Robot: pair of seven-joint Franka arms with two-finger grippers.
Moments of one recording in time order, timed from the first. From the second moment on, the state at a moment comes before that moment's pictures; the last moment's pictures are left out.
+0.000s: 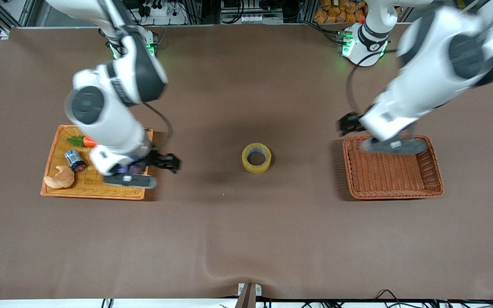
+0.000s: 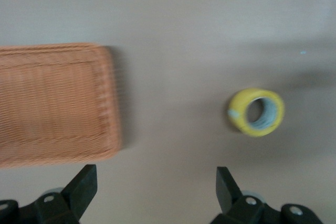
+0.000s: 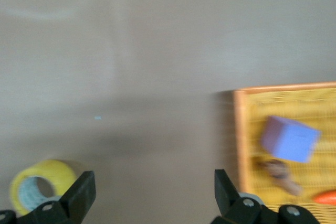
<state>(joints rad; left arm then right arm) -0.19 0.24 -0.25 -1.62 -0.08 1.85 -0.37 0.56 0.32 -0.26 -1.61 0.14 1.98 0.38</state>
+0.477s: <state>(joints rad) -0.43 0.56 -0.26 -1.62 0.02 2.13 -0.55 0.31 0.11 -0.27 -1.73 0.13 1.83 0.06</state>
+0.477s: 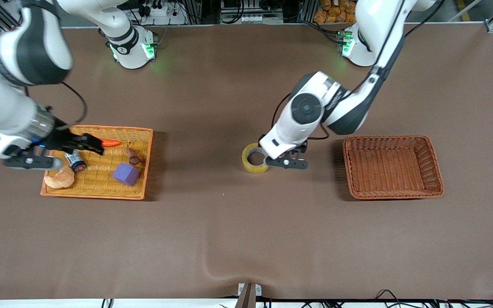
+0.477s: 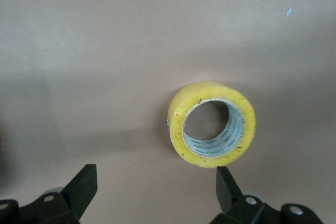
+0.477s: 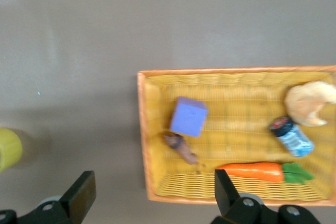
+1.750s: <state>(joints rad) -0.48 0.75 -0.26 -1.62 0.09 2.31 -0.55 0.16 0.04 -0.25 -1.59 0.01 1.53 -0.22</state>
